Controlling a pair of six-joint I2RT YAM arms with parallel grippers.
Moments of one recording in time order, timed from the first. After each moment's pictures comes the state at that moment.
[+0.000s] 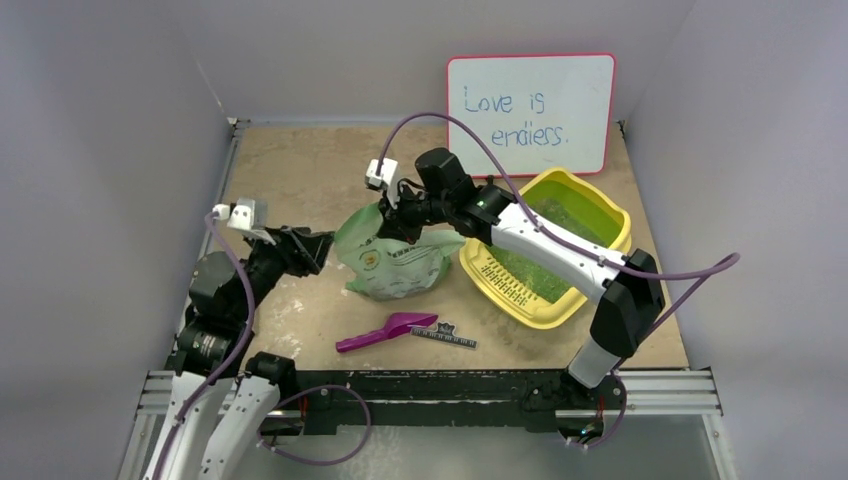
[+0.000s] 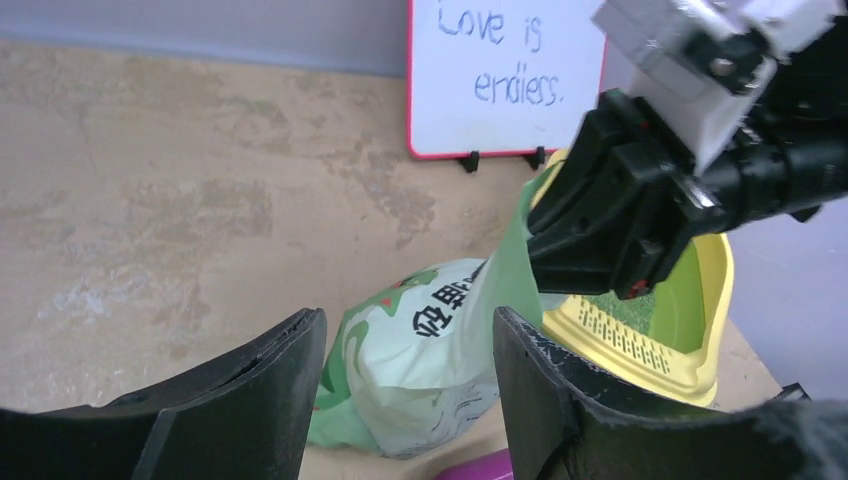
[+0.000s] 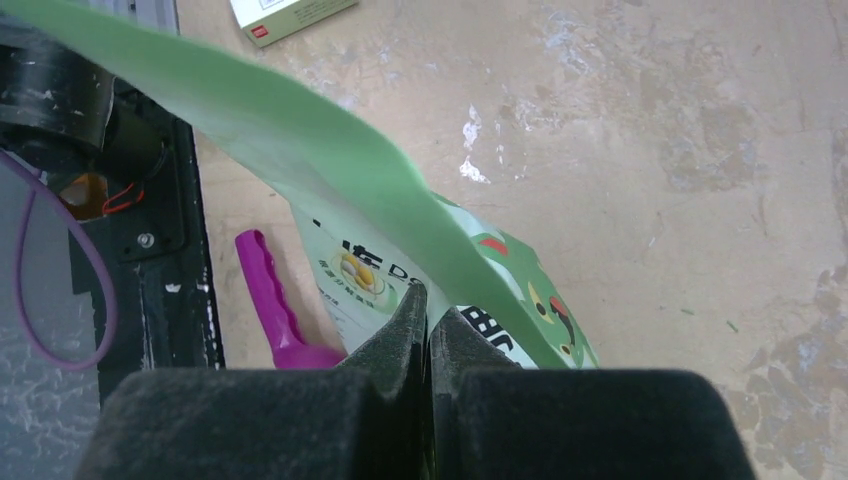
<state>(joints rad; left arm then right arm) -0.24 0.48 0.76 -0.38 0.21 -0.40 0.83 1.66 1.49 -0.41 -0.46 -0.19</state>
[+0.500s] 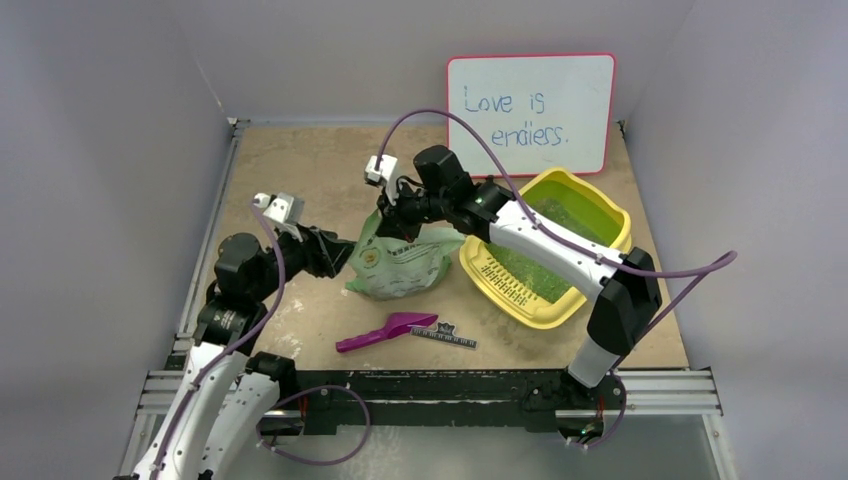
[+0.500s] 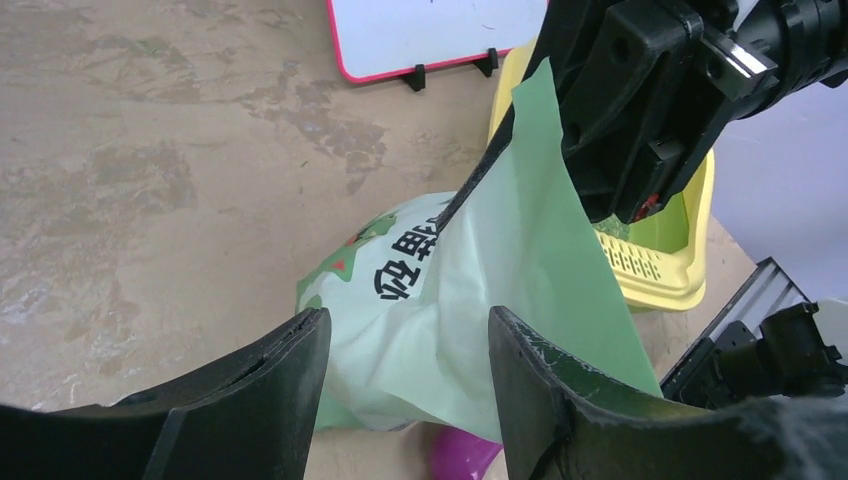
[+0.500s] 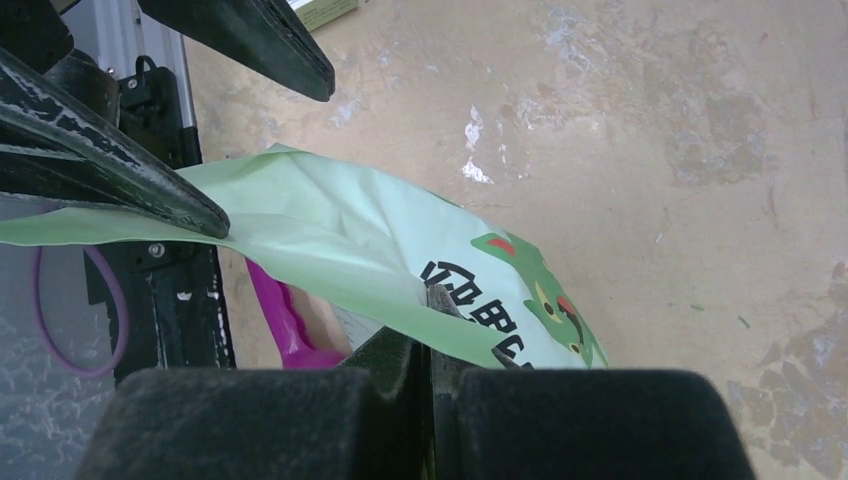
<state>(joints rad) -0.24 0.57 0.66 -0.26 0.43 -0.31 0.82 1.68 1.52 -0.41 -0.46 -0.15</state>
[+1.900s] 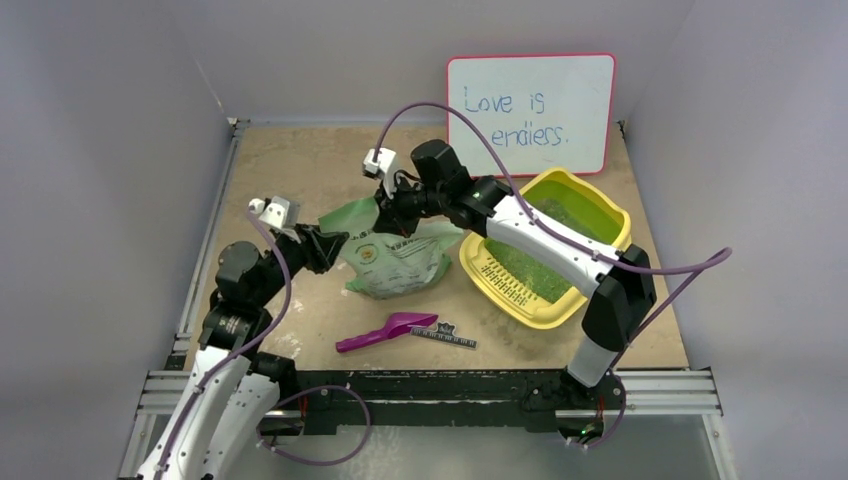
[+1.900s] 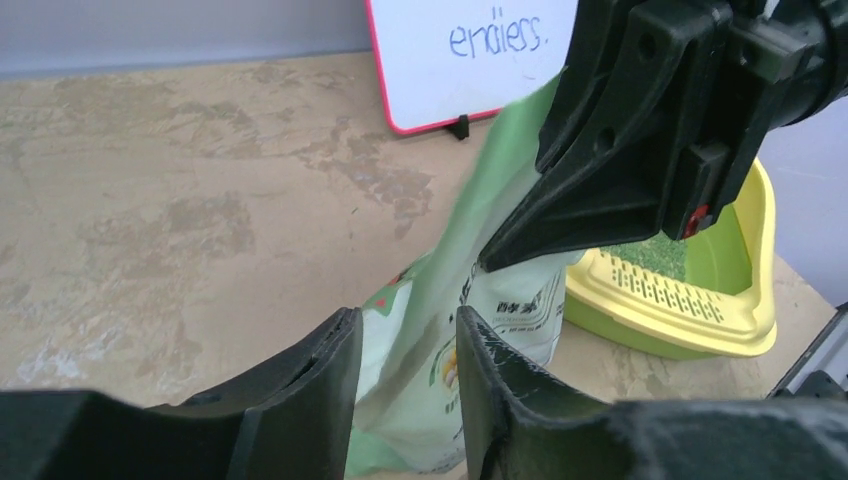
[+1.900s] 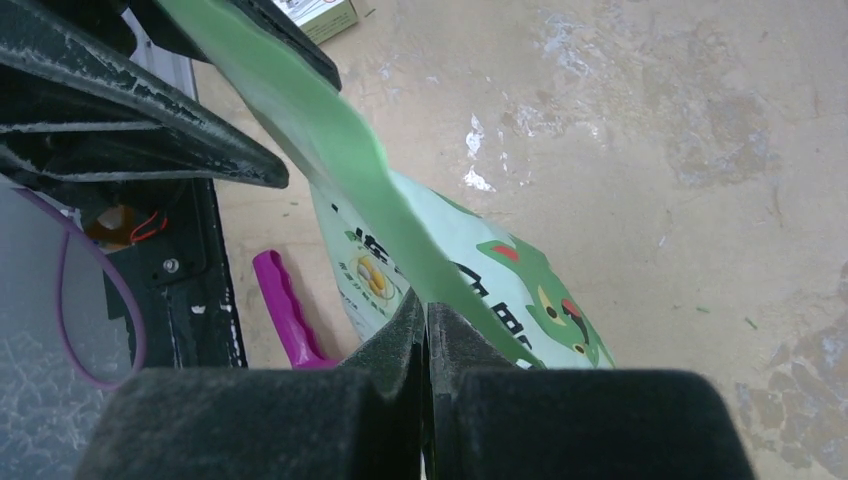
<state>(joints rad) -0.24 0.53 0.58 -0.13 0.33 -0.26 0.82 1.71 1.58 -0.44 -0.46 -0.10</state>
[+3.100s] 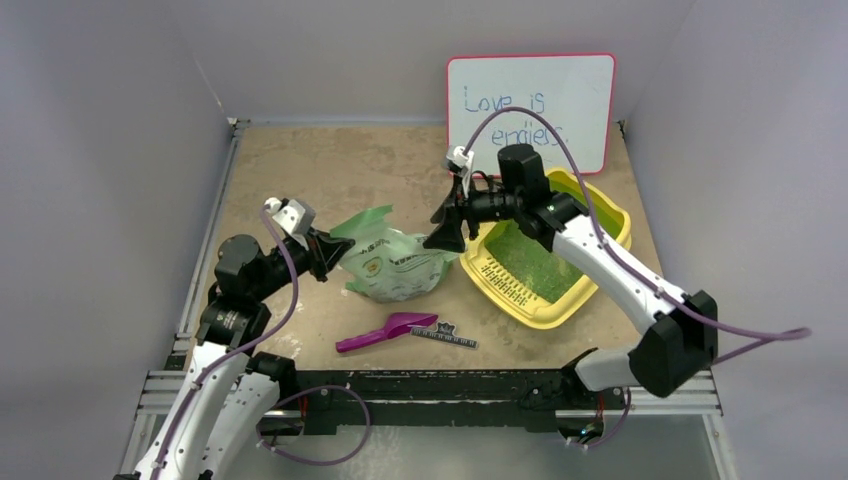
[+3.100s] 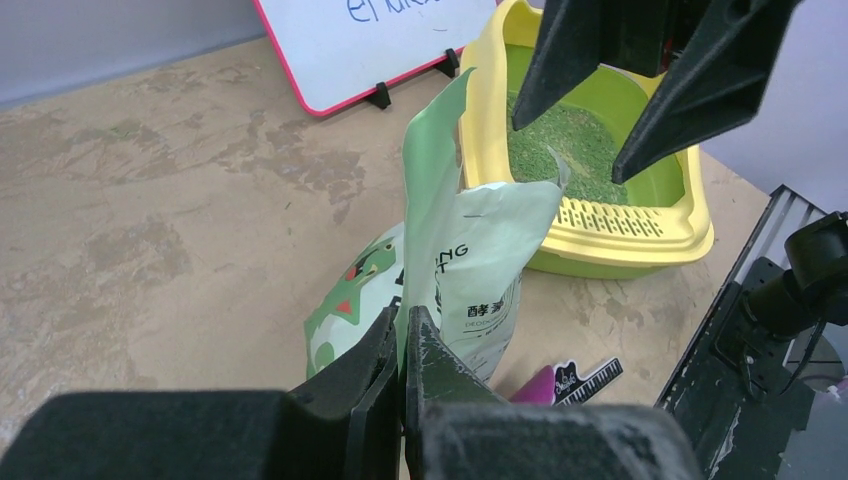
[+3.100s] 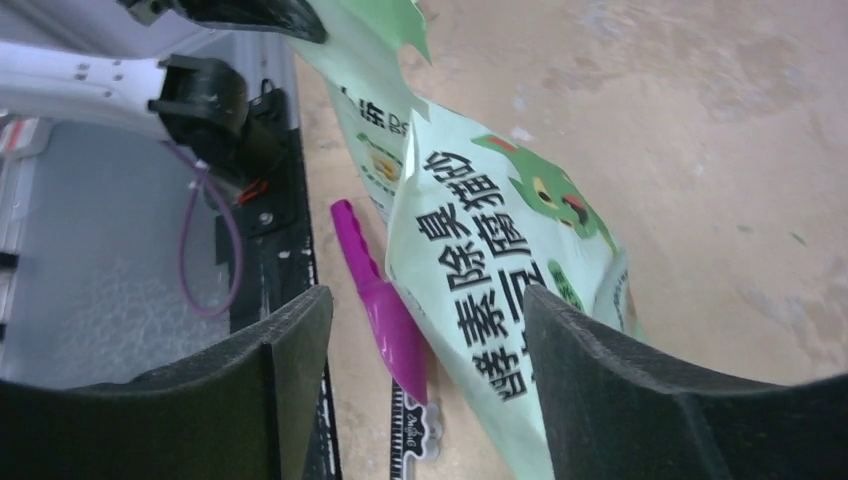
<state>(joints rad) -0.24 0.58 0.63 -0.16 0.56 -0.15 0.54 1.33 1.17 -0.32 -0.78 -0.02</state>
